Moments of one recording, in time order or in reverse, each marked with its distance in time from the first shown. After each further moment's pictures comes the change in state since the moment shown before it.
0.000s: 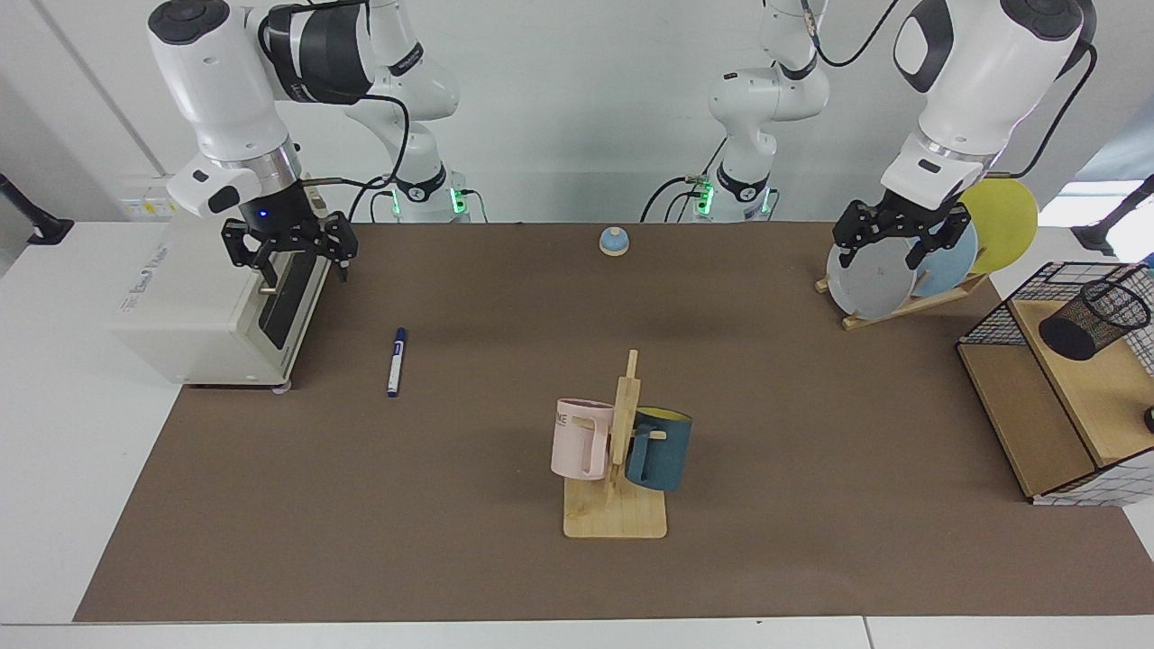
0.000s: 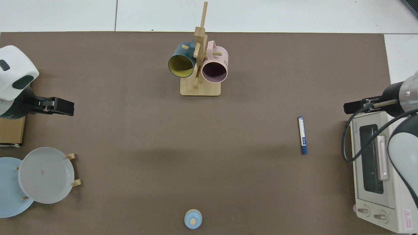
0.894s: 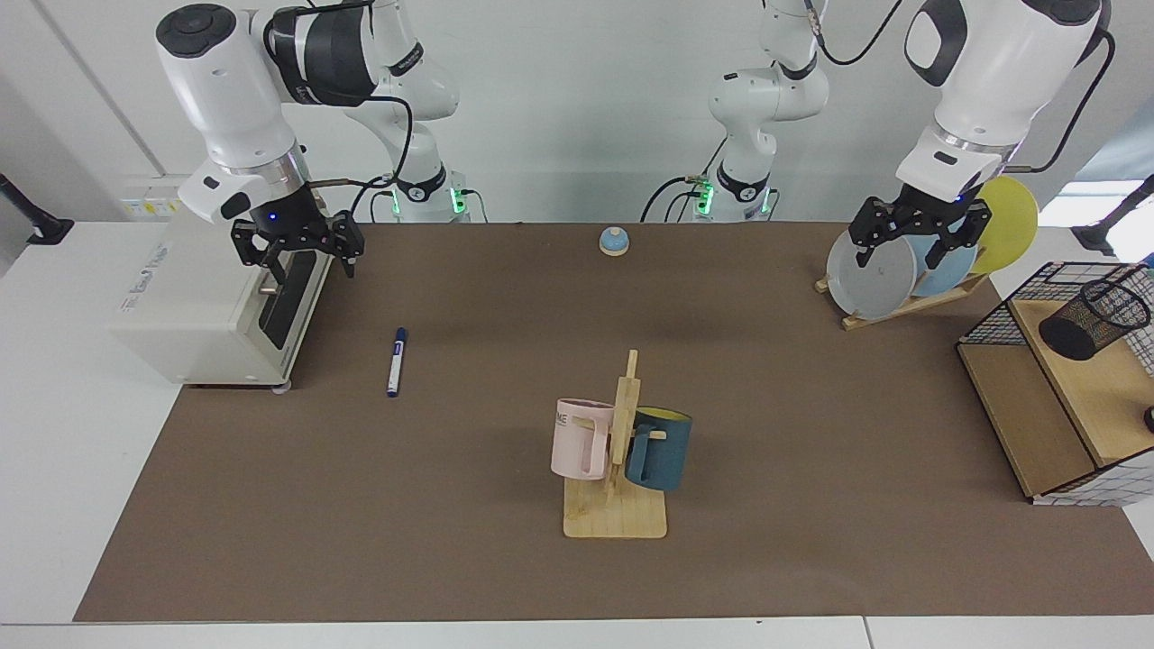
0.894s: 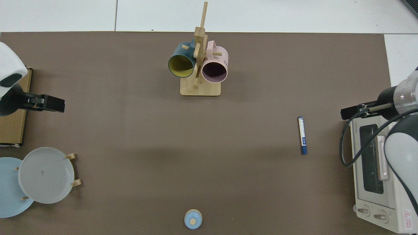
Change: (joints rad) left arm 0.018 0.001 0.000 0.026 0.022 0.016 0.048; right arm 0.005 0.003 0.005 0.002 -0.001 -0.089 -0.016
